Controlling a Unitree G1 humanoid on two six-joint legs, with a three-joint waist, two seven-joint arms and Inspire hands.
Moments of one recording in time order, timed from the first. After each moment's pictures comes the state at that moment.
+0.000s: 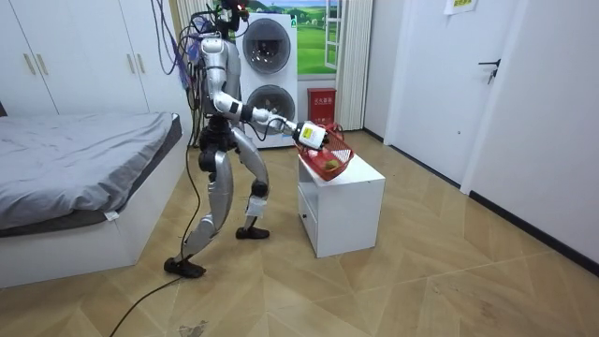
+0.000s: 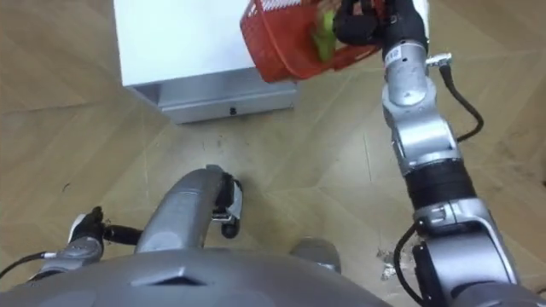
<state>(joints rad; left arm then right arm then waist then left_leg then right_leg) 0.09 0.27 -0.04 1.15 0.00 0.04 0.19 -0.21 -0.37 0.17 0.25 0.07 0.12 -0.18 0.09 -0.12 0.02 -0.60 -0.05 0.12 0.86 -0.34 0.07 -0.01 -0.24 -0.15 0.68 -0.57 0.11</state>
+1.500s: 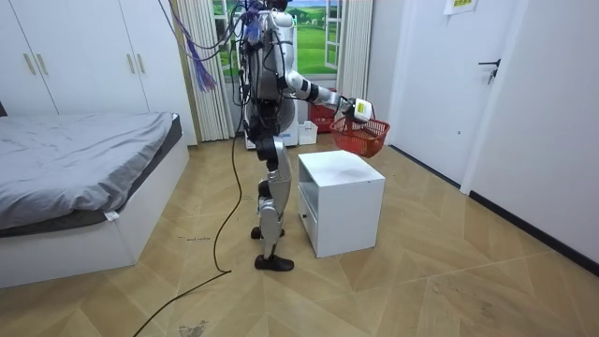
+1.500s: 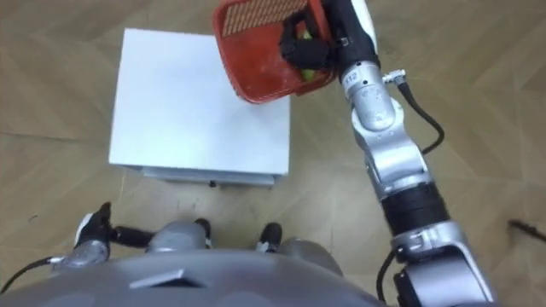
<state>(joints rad) 0.14 0.23 0.04 1.11 0.08 0.02 0.17 -0.12 -0.26 0.26 0.25 0.05 0.04 -0.06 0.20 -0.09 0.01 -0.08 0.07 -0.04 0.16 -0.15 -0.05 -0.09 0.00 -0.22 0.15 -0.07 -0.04</state>
